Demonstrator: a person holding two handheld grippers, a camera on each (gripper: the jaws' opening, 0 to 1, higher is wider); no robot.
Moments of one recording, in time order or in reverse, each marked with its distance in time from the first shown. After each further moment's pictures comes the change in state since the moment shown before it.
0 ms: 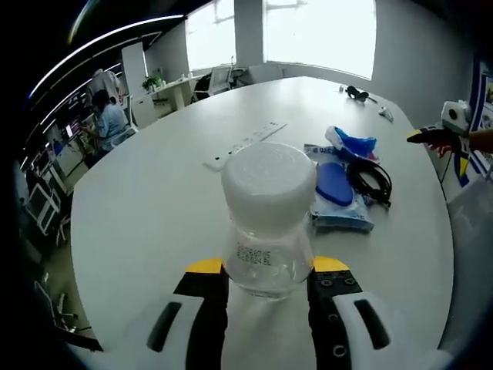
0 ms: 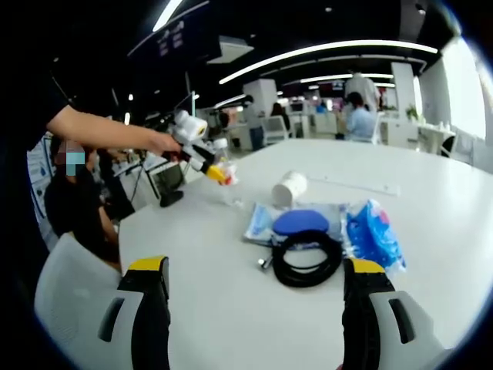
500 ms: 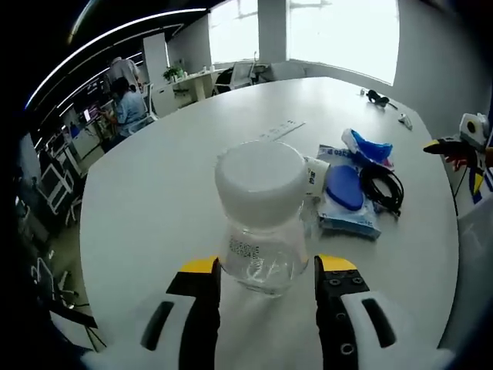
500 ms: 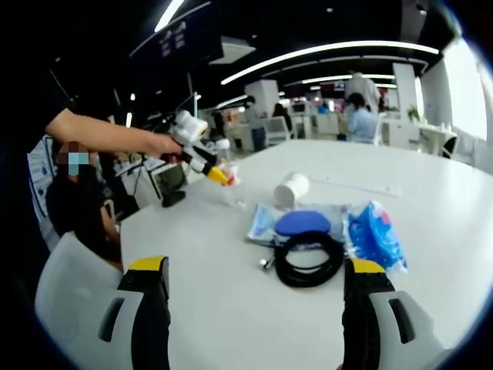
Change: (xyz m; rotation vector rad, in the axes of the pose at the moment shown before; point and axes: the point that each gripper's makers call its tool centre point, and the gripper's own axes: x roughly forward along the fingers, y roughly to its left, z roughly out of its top) left arm -0.004 -0.001 -0.006 -0.072 0.024 0.105; right arm -0.001 0.003 0.000 -0.006 -0.002 0.011
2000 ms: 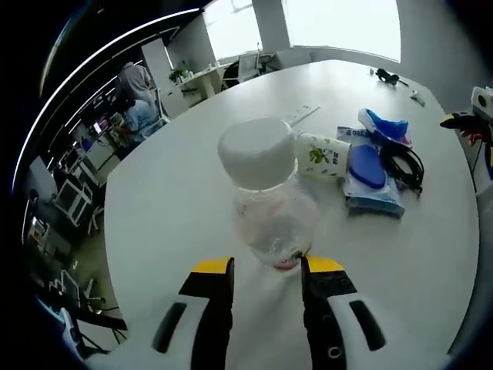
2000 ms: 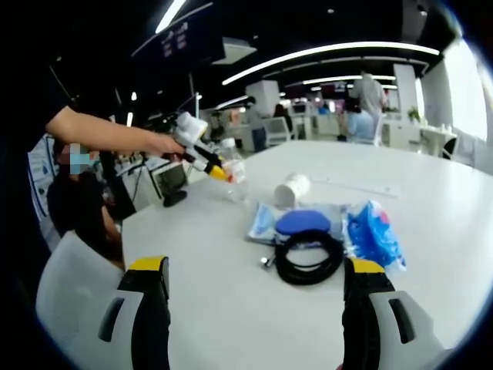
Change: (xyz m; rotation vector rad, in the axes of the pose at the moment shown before) left arm -0.010 0.028 -0.008 0.094 0.059 0.111; right arm -0.006 0.000 -0.001 0.000 -0.005 -0.002
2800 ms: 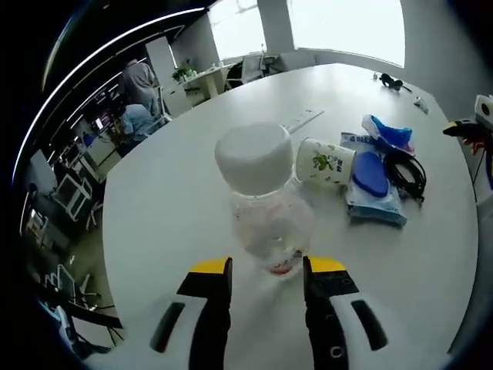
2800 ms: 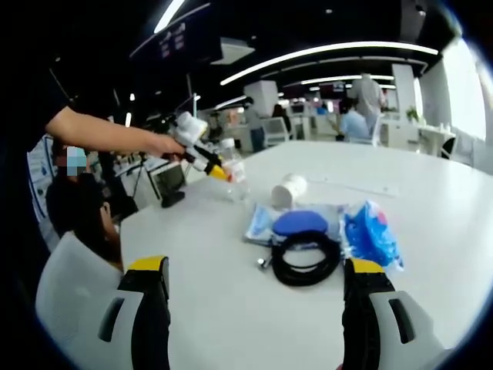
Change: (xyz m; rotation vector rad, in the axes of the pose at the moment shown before) left arm 0.005 -0.001 0.007 -0.061 -0.019 -0.007; right arm 0.001 -0.004 0.002 0.003 -0.001 -0.006
